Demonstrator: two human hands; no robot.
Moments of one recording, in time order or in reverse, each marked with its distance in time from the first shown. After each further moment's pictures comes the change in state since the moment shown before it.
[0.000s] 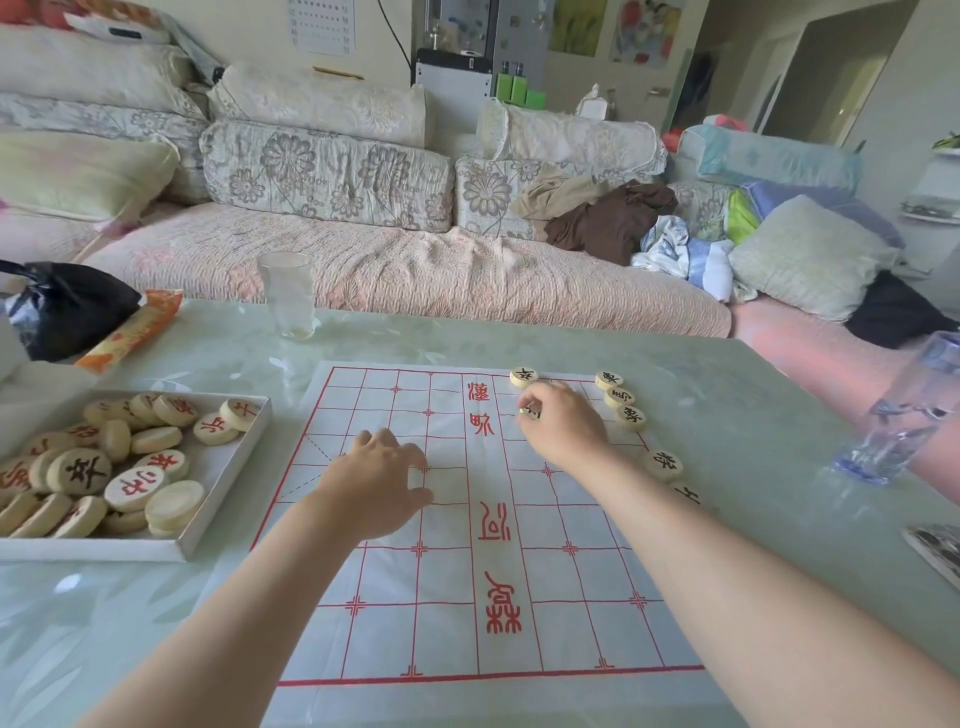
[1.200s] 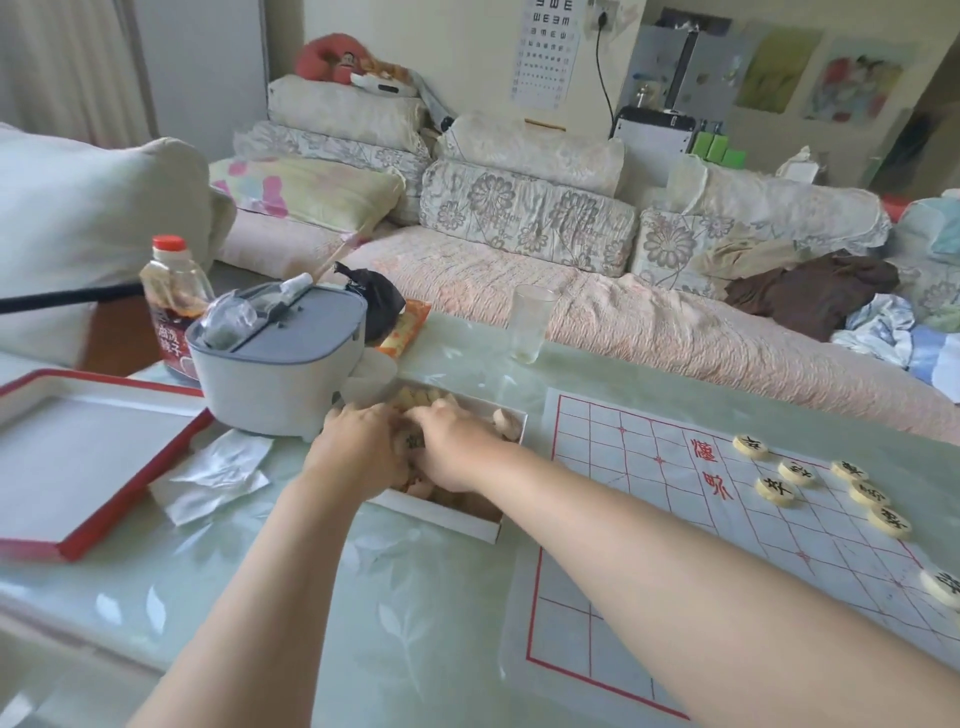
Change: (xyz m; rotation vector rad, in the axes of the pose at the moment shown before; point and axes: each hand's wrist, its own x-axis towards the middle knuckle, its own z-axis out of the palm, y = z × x) left_hand -0.115 -0.245 -0.078 -0.112 0.211 -0.445; right_hand -0.061 -0.374 0.119 -0.176 -0.442 -0.596
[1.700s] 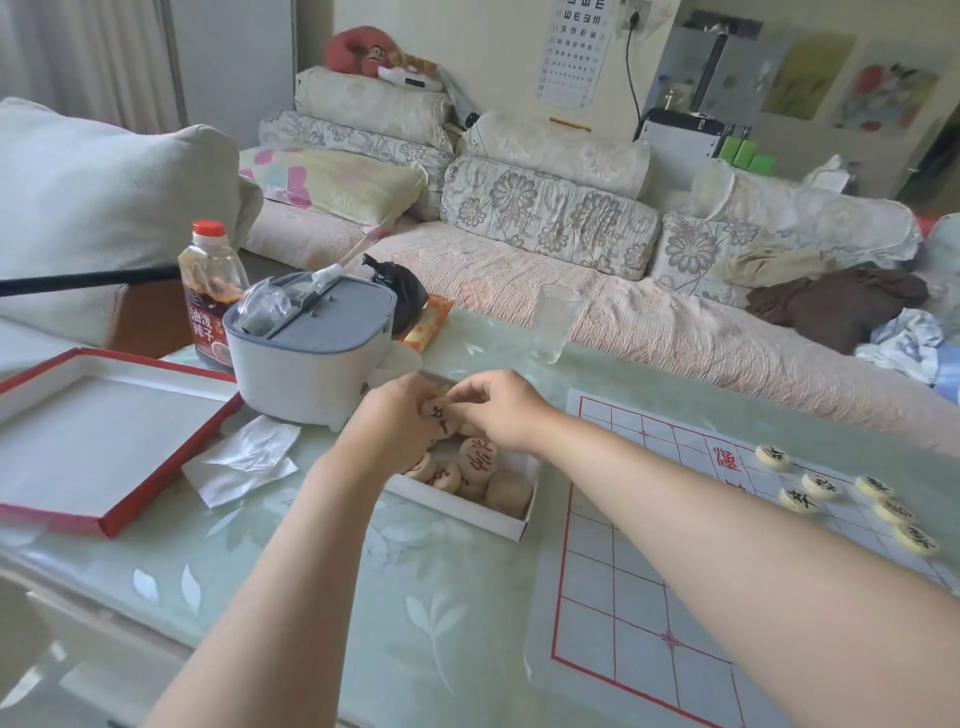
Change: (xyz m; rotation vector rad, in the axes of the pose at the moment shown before) left_hand 0.008 0.002 -0.009 -0.345 0.133 0.007; right_hand 0.010 0.021 -0.015 0.696 0.125 0.058
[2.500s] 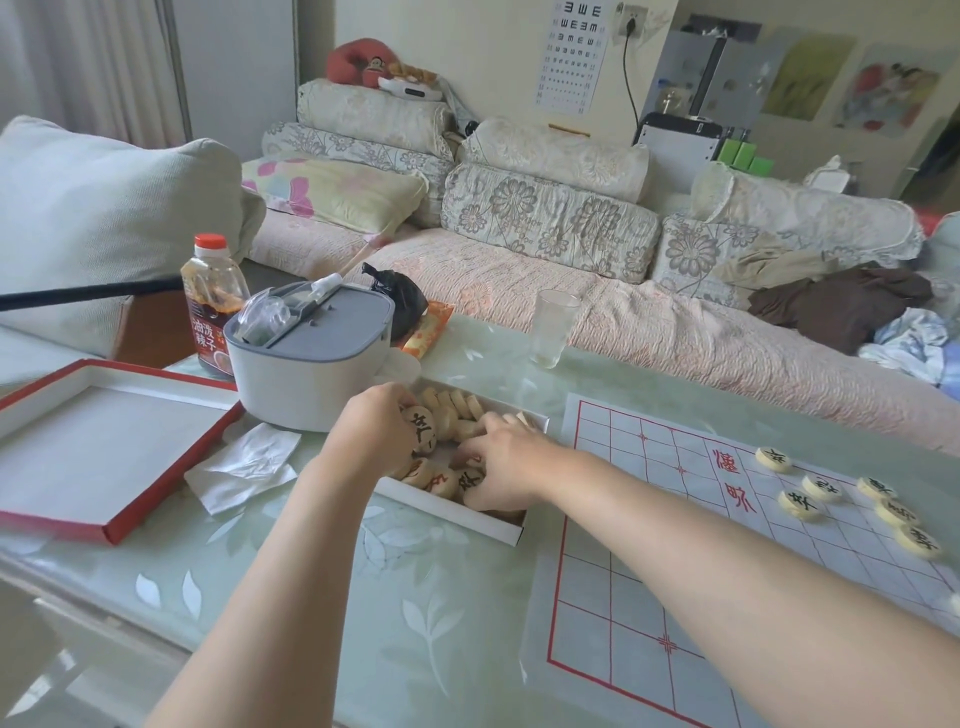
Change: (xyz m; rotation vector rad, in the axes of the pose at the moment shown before) left_hand 0.004 -0.008 -0.003 0.037 0.047 -0.102; right_hand -0.040 0.005 -0.005 -0.838 -0.268 -0.055
